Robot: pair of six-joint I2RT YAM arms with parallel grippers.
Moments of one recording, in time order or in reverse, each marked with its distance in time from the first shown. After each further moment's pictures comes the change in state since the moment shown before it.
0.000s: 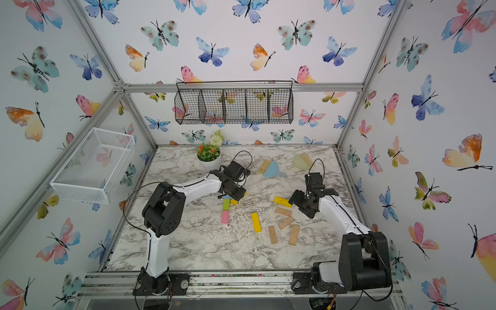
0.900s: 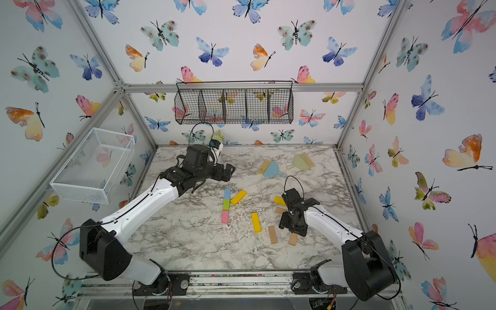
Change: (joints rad) left arm 0.117 -0.596 -0.222 0.163 0.023 -0.273; right arm 0.328 -0.059 -0.126 -0.159 0.179 0.102
